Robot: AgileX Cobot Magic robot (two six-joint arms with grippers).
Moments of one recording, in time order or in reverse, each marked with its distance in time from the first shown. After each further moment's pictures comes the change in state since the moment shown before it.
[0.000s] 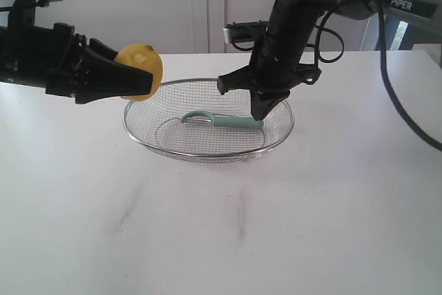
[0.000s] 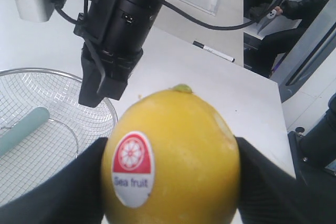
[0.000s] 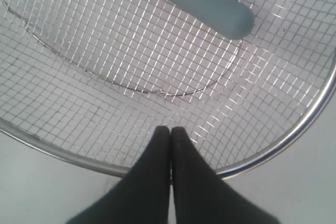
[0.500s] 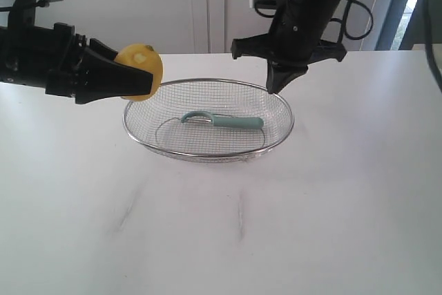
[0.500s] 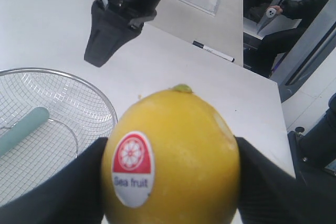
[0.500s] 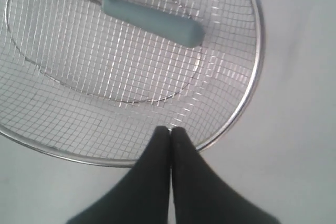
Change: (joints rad) left arm 0.000 0.000 0.000 0.000 0.000 0.000; right arm -0.060 -0.096 0.000 0.000 0.002 0.152
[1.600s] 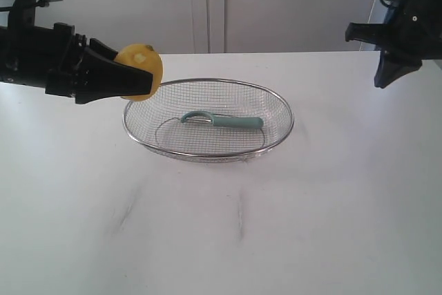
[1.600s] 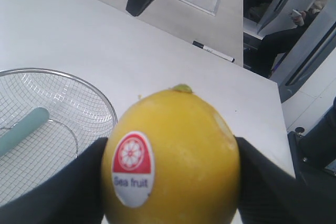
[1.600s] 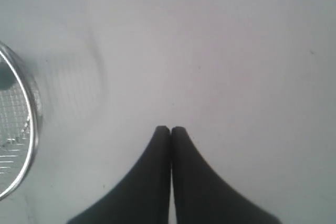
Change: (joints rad) left arm 0.000 0.000 0.000 0.000 0.000 0.000; right arm -0.365 -0.065 0.117 -0.017 -0.002 0.017
